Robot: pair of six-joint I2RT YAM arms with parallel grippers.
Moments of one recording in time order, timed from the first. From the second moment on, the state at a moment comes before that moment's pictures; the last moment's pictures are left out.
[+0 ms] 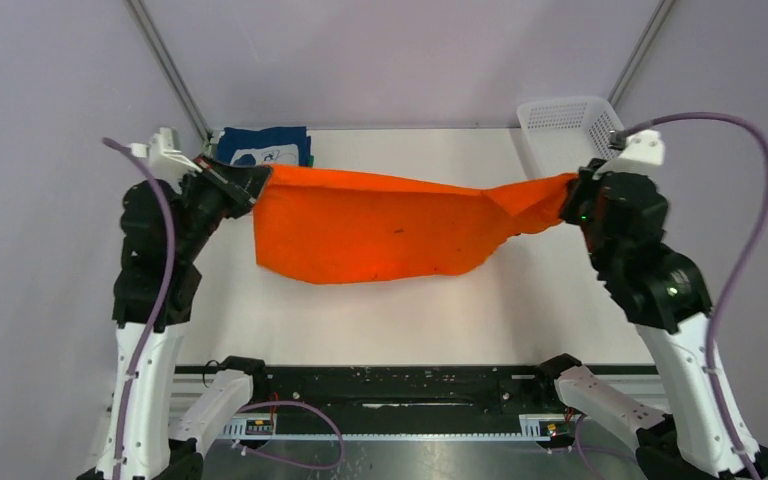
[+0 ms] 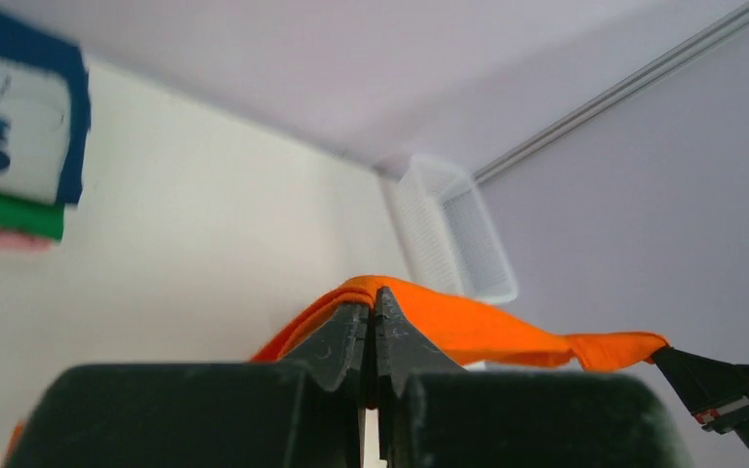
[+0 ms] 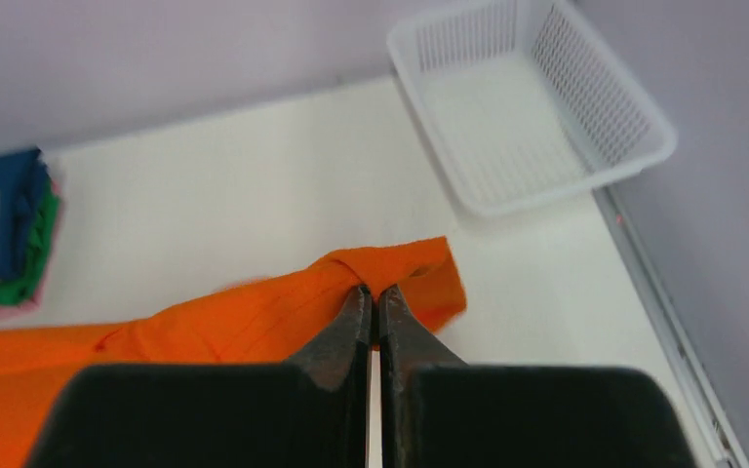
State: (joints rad) left arm -0.12 0.83 1.23 -0.51 0.21 -0.75; right arm 0.42 0.92 1.38 -0.83 0.52 0.31
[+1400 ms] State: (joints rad) left arm -0.12 0.94 1.12 -0.47 -0.03 -0.73; right arm 0.42 0.88 1.22 -0.51 0.62 -0.11
